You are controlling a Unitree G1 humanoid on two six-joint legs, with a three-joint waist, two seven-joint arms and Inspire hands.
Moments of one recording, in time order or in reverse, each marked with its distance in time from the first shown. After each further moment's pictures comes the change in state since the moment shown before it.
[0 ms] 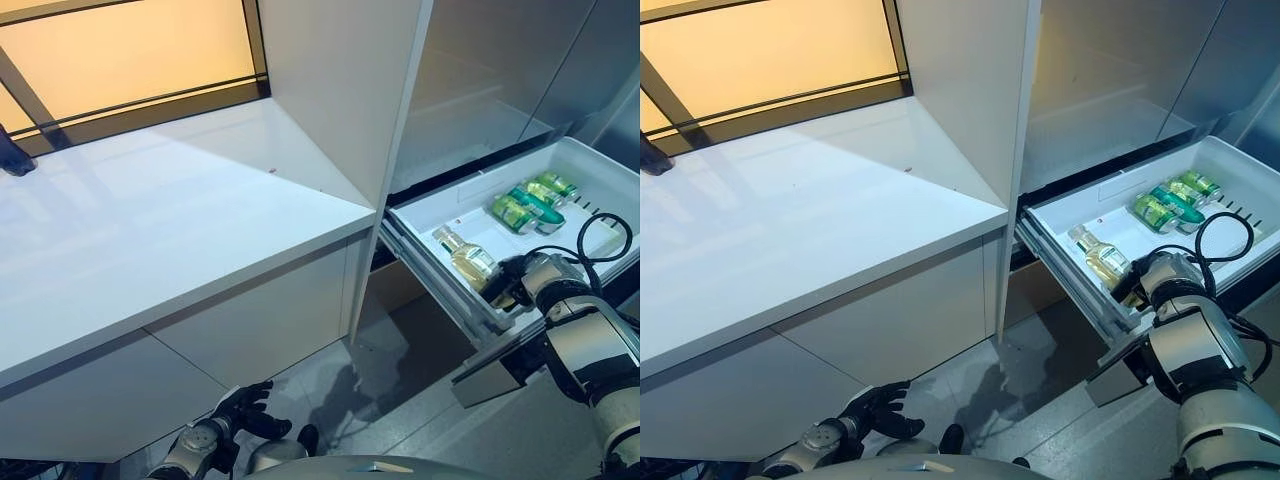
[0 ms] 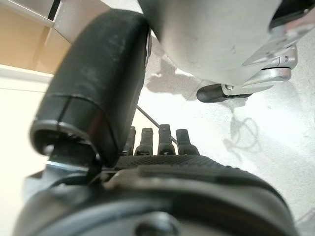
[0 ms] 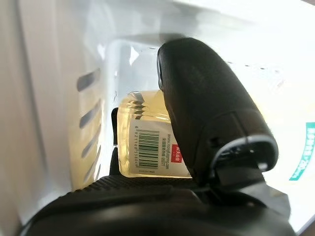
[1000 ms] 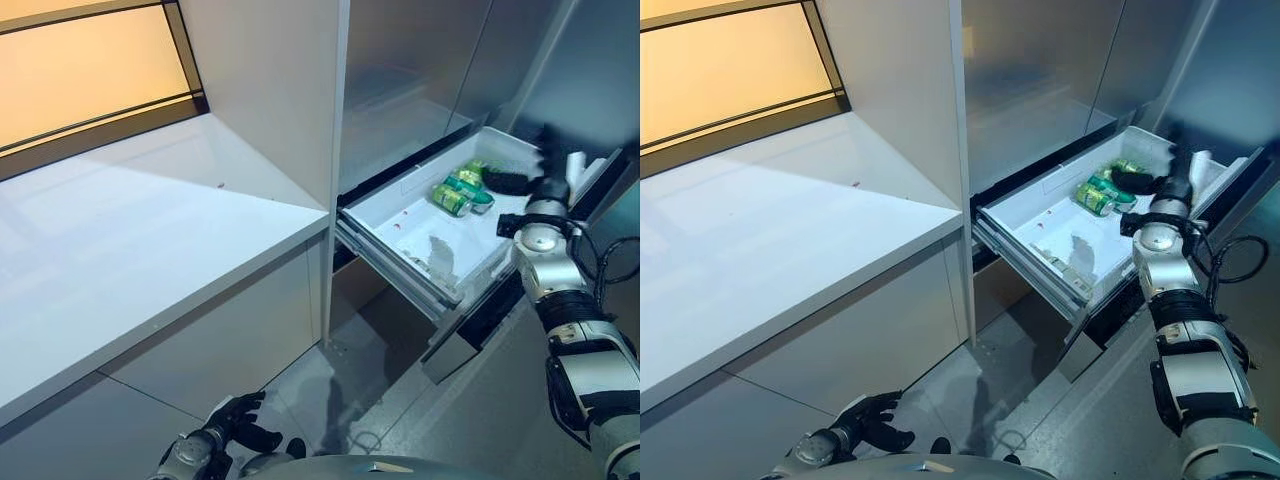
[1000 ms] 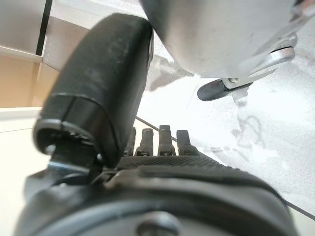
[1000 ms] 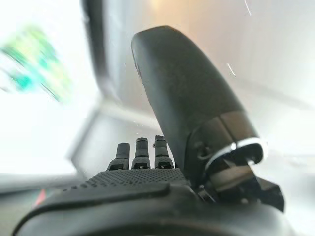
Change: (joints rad) left arm 0.048 0.019 -0.002 0.000 0.037 0.000 0.029; right arm 0.210 0.017 -0.408 -0.573 0.470 -0.581 -1.016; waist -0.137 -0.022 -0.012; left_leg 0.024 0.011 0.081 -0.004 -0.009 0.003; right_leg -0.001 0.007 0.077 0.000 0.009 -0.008
